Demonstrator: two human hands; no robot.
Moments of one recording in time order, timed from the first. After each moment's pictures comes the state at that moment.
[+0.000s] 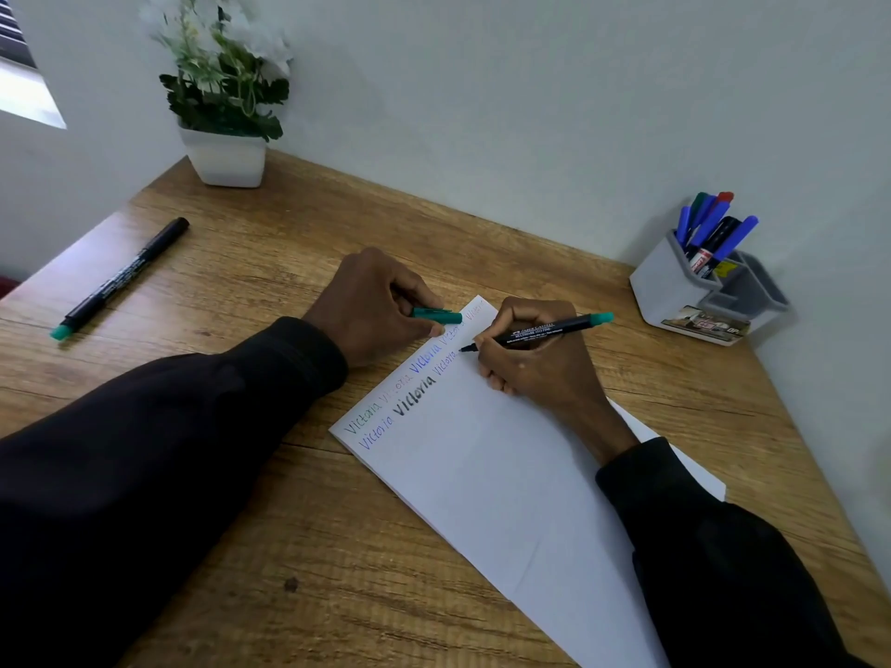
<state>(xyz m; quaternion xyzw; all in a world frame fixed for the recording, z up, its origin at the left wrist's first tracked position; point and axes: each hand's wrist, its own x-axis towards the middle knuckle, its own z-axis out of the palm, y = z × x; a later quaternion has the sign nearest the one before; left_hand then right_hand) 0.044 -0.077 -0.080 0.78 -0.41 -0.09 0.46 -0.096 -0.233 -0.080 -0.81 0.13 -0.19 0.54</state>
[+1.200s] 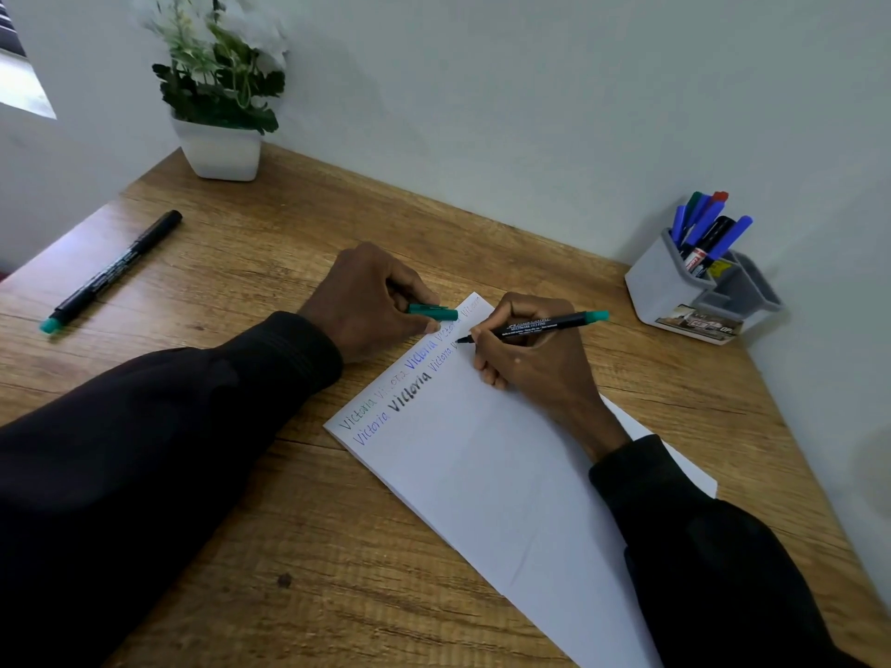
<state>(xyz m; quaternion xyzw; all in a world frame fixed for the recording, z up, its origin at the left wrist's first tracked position) 0.044 -0.078 -0.080 0.78 -0.42 -0.08 0.45 -0.096 -0.235 -0.086 -0.81 0.14 -0.22 0.52</state>
